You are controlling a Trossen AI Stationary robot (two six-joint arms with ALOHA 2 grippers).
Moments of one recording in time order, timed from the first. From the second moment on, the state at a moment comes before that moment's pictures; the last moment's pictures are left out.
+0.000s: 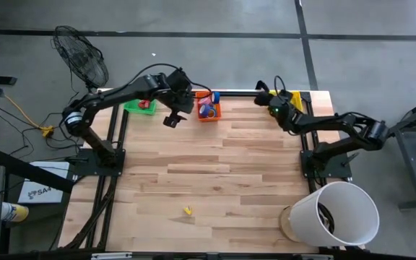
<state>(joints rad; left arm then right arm) 0.54 1.60 1.41 -0.86 0.16 0.93 -0.66 1.34 0.44 0.47 0.66 0.92</state>
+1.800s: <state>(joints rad) -0.33 1.58 1.41 -0.95 -0.02 0.55 0.14 0.58 0.44 0.06 0.29 0.14</state>
